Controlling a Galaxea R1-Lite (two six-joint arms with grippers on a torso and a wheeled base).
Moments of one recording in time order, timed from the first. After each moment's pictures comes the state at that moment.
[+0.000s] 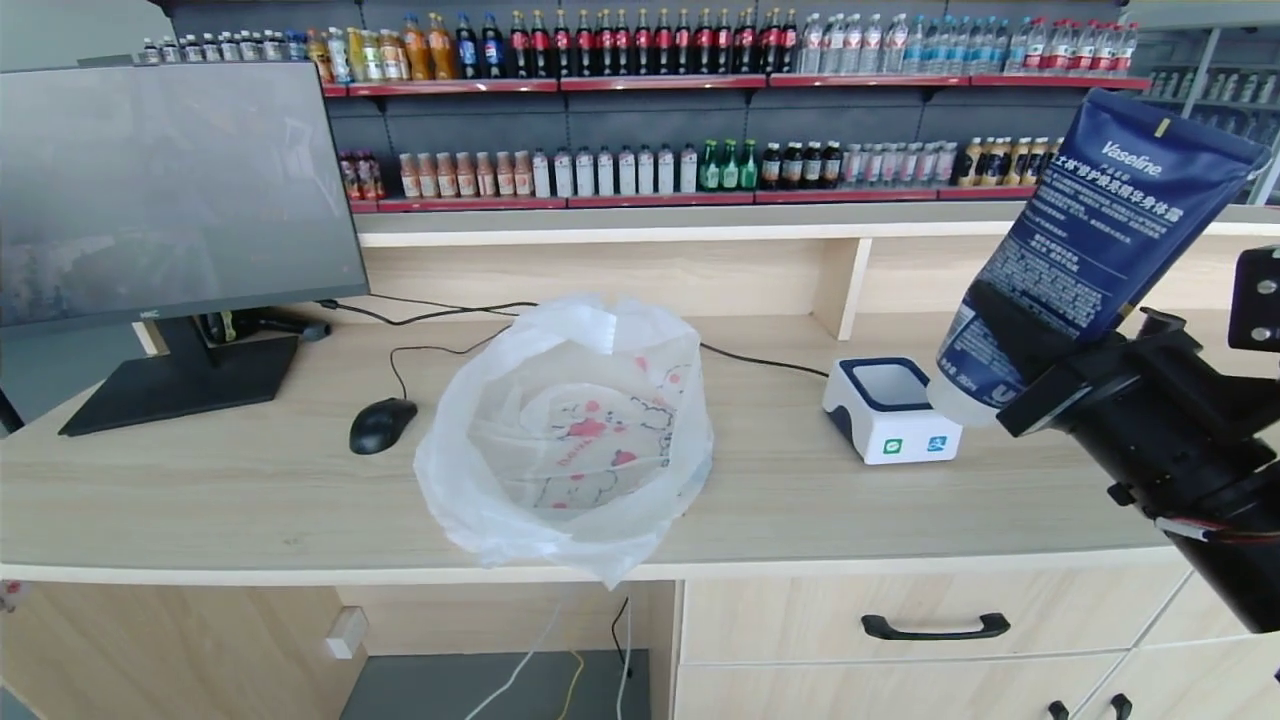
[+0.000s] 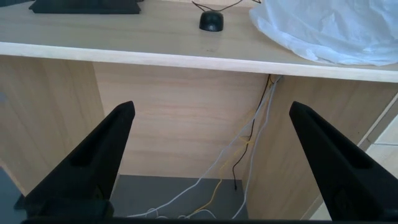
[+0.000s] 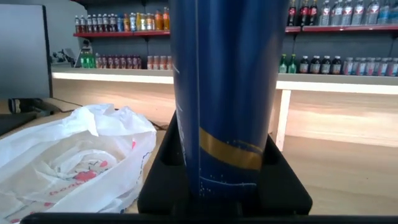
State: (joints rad) left arm 0.00 0.00 0.00 0.00 0.00 -0.01; right arm 0.40 1.55 -0.37 -1.57 -0.07 -0.05
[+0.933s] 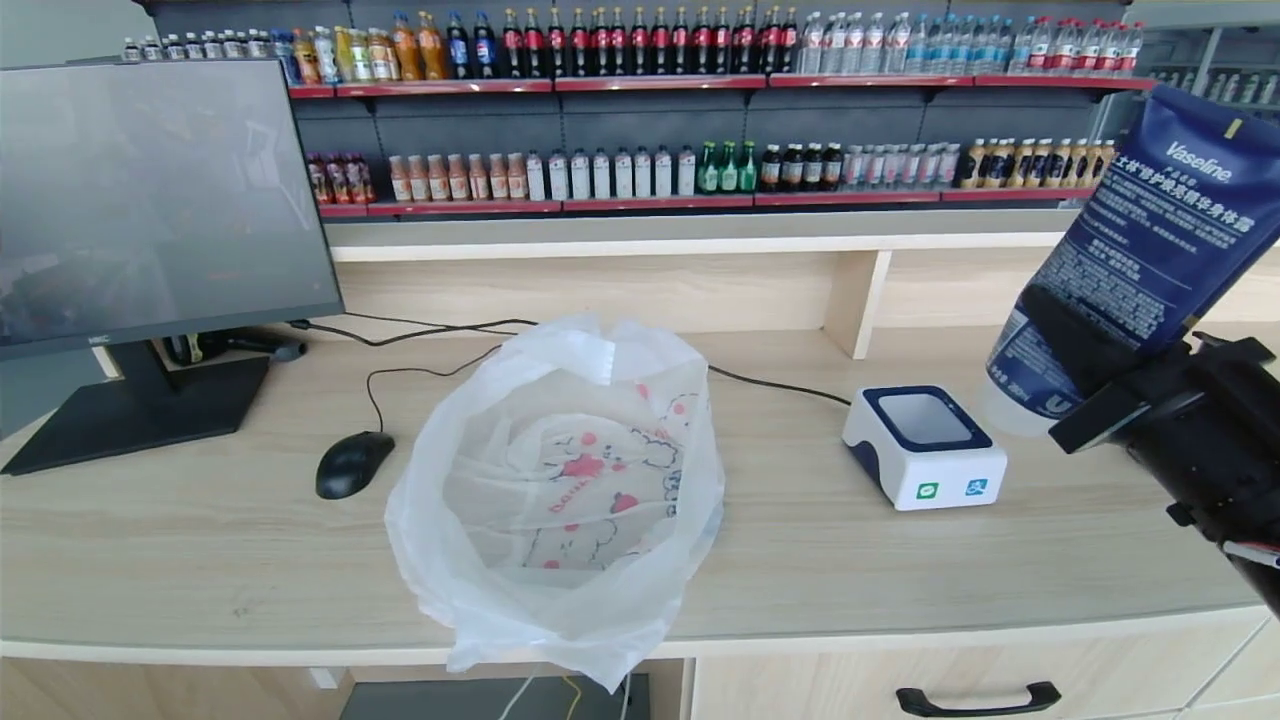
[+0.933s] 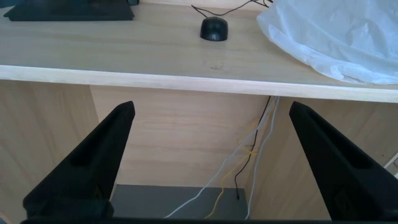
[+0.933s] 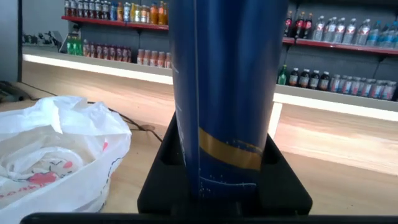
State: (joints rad) left arm 0.00 0.00 0.00 0.00 0.00 0.00; right arm 0.38 1.48 -0.31 -1.57 -0.06 -0.15
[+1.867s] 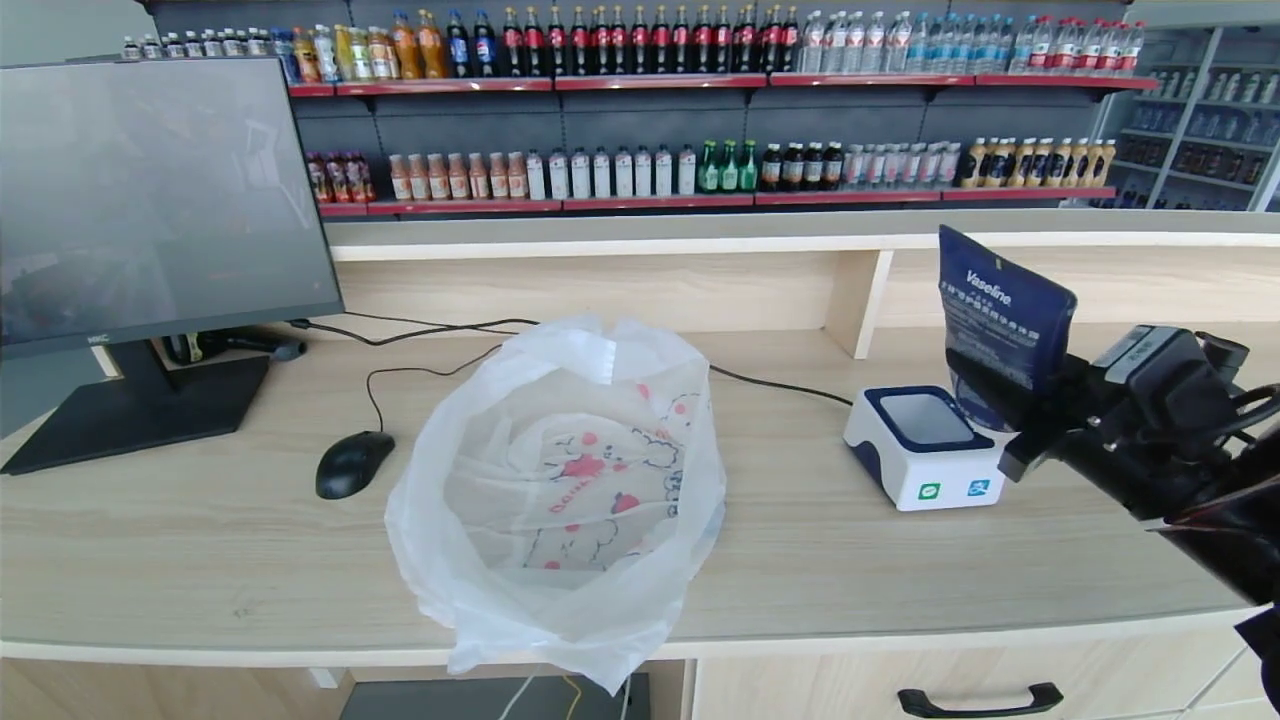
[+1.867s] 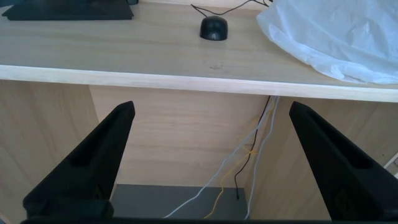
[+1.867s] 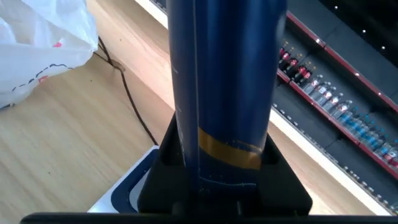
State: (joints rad) left arm 0.00 0.00 0.00 0.00 0.00 0.00; right arm 0.15 1.68 -0.37 -1.57 0.34 -0.63
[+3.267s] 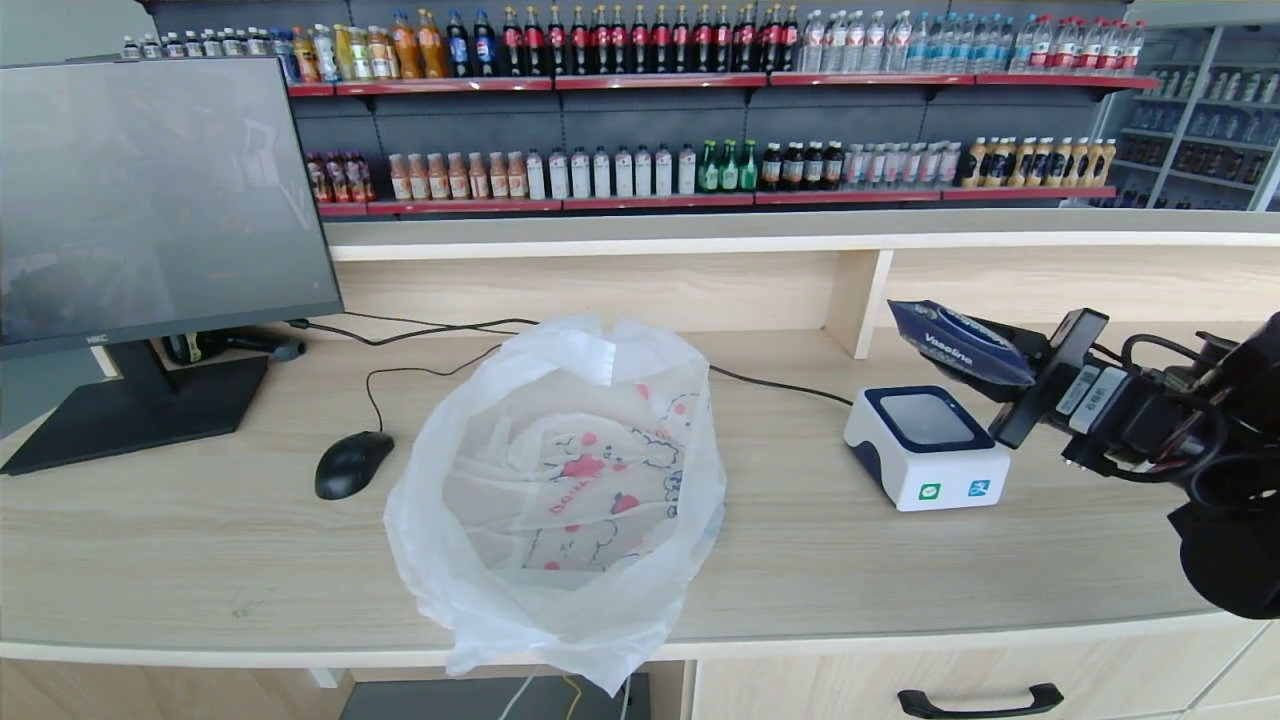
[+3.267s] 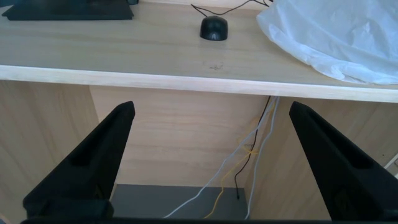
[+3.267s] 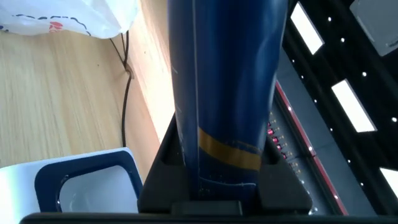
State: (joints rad) left arm 0.00 0.00 0.00 0.00 0.00 0.00; right arm -0.02 1.88 -0.63 -1.57 0.88 -0.96
